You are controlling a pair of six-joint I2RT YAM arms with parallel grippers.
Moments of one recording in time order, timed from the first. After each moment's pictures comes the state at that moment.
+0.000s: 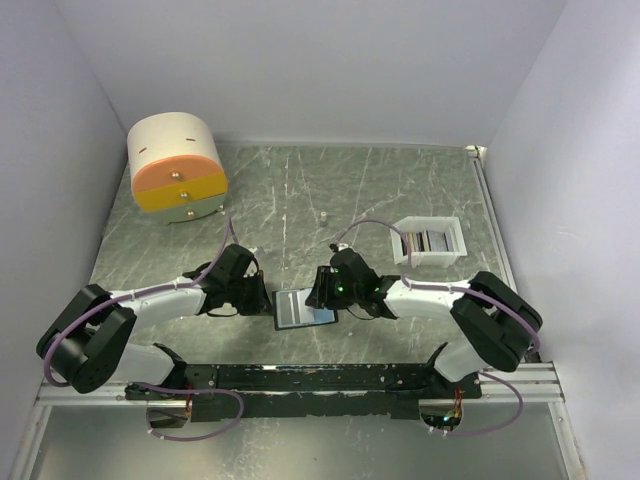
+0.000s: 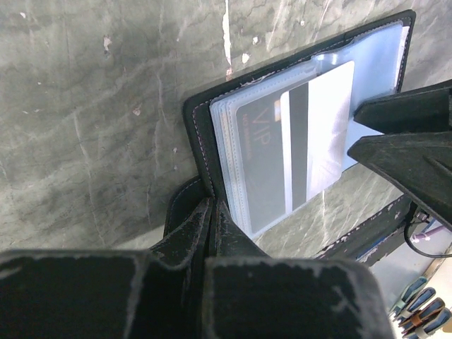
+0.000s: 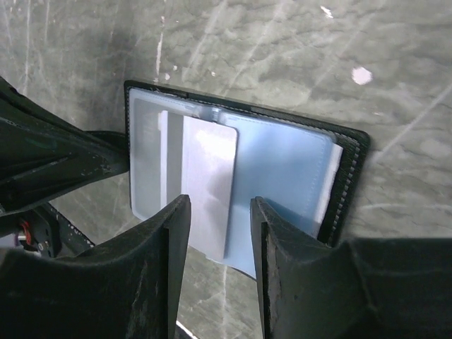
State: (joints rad) left arm -0.63 1.34 0.49 -0.12 0.29 -0.72; right arm 0.85 1.46 0.56 0.12 -0.09 0.79
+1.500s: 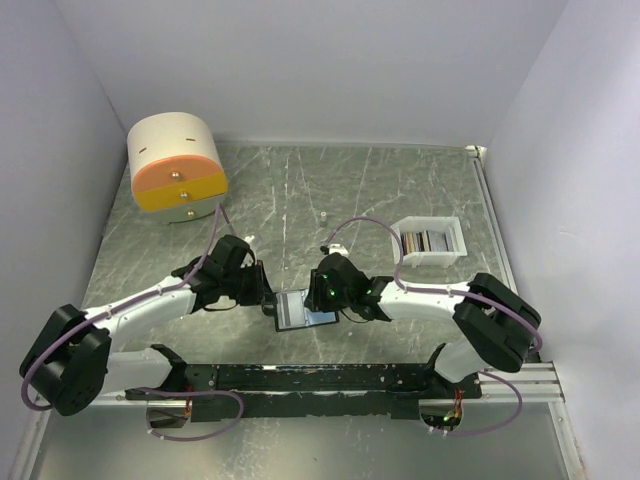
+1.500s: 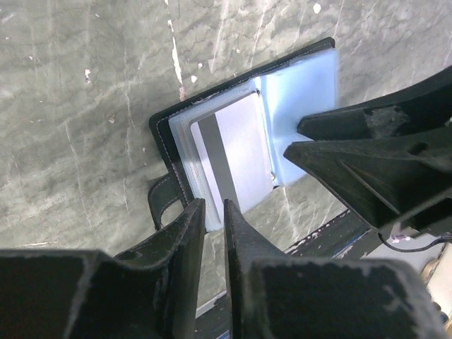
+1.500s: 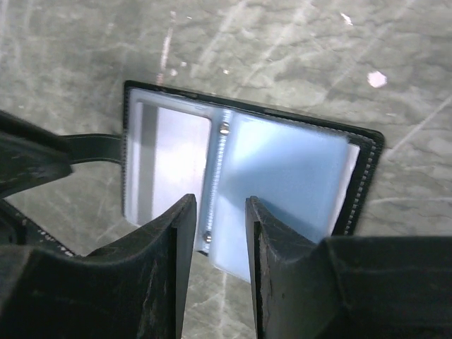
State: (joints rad) left arm -0.63 1.22 0.56 -0.23 0.25 -0.71; right arm 0.94 1.47 0.63 0.05 0.03 0.74
